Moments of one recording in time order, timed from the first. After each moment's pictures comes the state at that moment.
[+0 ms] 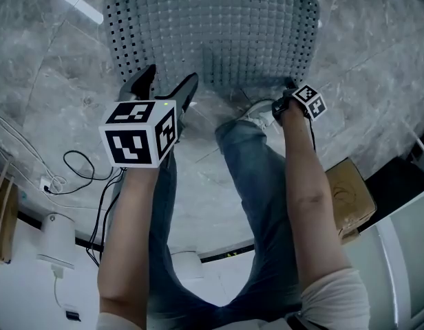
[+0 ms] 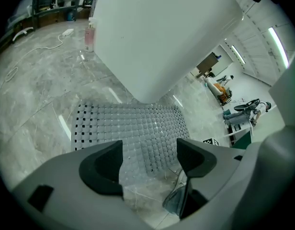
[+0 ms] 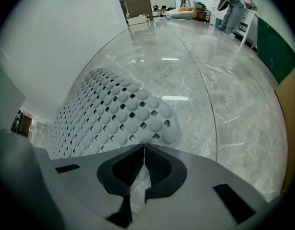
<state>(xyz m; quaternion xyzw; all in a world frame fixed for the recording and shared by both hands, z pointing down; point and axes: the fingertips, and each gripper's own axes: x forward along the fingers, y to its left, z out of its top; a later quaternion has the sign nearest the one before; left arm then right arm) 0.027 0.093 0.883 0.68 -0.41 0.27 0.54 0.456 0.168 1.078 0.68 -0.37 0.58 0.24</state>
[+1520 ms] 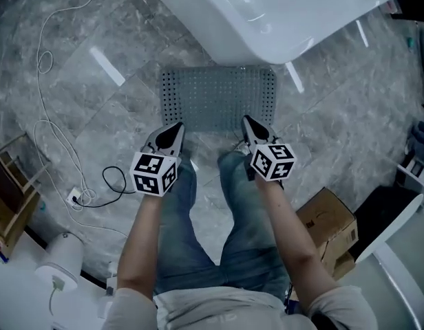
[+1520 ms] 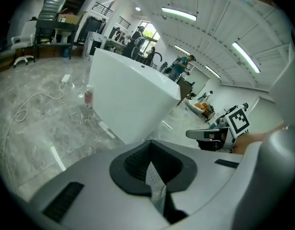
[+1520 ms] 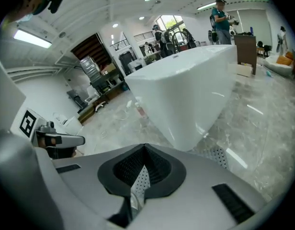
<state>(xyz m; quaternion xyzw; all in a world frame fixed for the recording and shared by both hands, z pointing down) -0.082 0.089 0.536 0.77 -0.45 0.15 0.43 0.096 0.047 0.547 0.44 -0.77 0.38 0.26</state>
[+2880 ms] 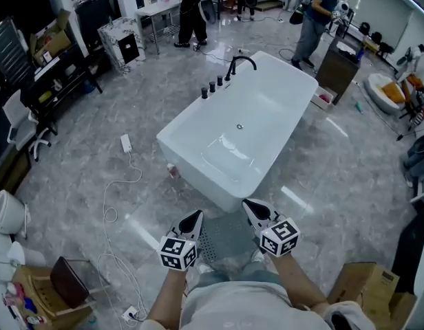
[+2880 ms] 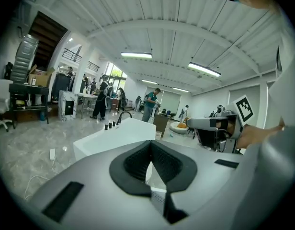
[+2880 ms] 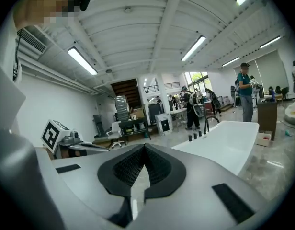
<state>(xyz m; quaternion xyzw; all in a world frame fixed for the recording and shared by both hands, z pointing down) -0.135 0.049 -0.002 0.88 -0.44 0.05 0.18 -0.003 0.033 -0.049 0.42 -0.89 0.13 0.09</state>
